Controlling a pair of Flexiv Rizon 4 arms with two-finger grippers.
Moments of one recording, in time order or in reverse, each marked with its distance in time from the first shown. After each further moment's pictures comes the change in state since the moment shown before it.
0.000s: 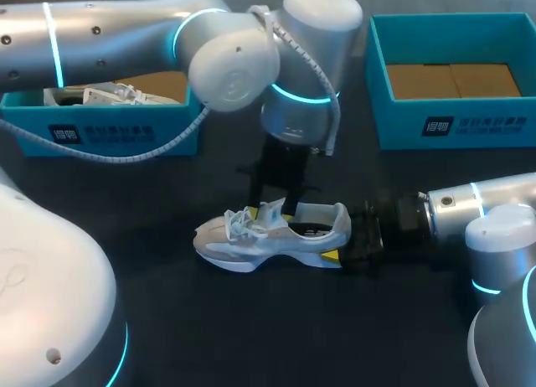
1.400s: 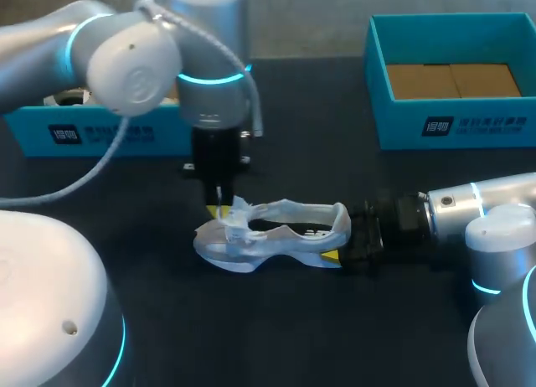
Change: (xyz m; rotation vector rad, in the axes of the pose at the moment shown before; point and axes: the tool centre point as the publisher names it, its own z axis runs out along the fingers) left arm -0.086 0.018 0.000 -0.036 0.184 -0.086; right arm 0.000 0.000 0.000 0.000 0.000 0.000
